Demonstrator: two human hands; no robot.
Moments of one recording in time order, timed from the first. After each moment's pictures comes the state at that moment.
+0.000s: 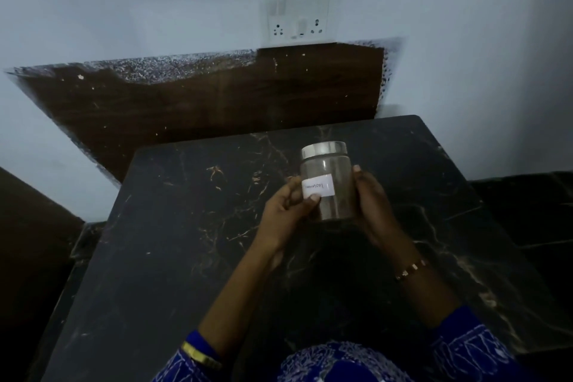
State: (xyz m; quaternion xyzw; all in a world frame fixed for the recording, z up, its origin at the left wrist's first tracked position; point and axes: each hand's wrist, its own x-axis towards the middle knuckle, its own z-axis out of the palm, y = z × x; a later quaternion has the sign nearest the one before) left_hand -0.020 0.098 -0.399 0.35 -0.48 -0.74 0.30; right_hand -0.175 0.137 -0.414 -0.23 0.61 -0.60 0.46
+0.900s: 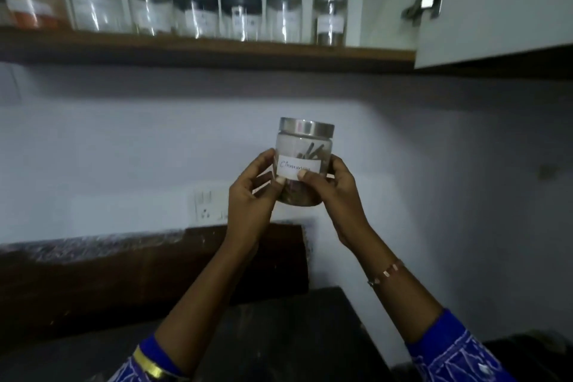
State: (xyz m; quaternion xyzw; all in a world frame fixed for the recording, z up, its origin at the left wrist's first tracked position) left_hand -0.221 0.063 -0.166 0.16 -0.67 -0.44 0.58; right_hand -0.347 0.105 -0.166 -0.49 0.49 -0.71 0.13
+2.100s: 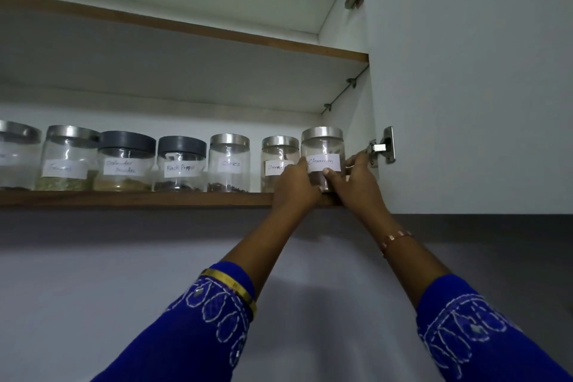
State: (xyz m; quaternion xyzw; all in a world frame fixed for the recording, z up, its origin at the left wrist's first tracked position) left_hand -0.457 -0.030 0.065 0.21 -0.82 -0.09 0.53; right_hand -0.560 0.019 0.061 -0.47 0.58 -0.63 -0.22
